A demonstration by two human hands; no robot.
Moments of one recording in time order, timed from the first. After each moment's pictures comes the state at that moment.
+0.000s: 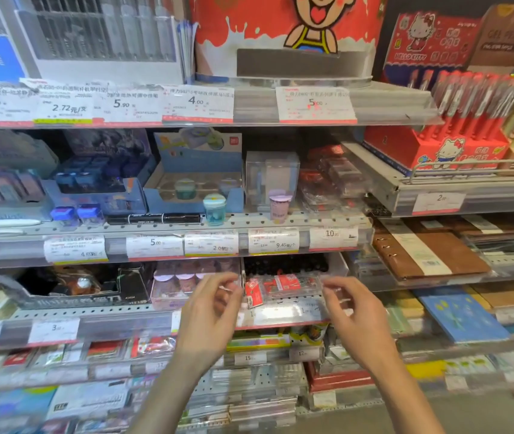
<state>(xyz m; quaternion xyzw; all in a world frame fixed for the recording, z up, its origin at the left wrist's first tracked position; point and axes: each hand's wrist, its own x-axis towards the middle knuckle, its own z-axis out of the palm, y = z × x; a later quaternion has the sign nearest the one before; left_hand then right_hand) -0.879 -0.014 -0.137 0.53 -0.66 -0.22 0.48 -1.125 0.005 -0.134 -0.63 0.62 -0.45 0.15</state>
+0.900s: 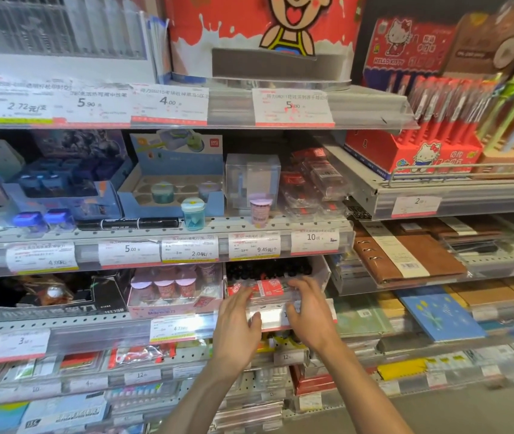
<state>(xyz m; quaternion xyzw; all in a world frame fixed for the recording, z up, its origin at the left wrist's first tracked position) -0.949 -0.050 -0.213 0.60 -0.68 -0.25 0.34 -1.118 -0.057 -0.196 -0.66 0.67 -0.29 0.17</state>
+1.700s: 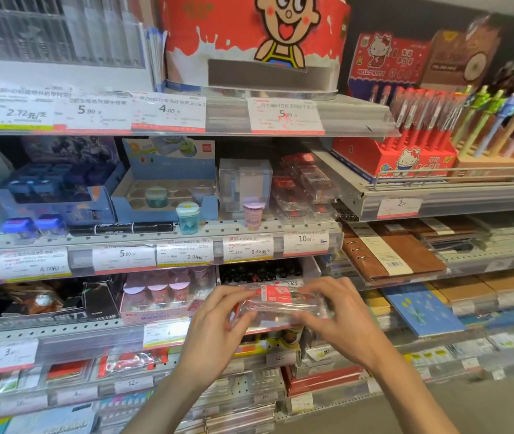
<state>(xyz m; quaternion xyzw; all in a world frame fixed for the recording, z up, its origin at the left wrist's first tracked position) -0.909 -0.017 -0.153 0.47 -0.75 -0.22 0.41 -1.152 0.008 -0.114 -0.72 0.62 -0.27 0.12</state>
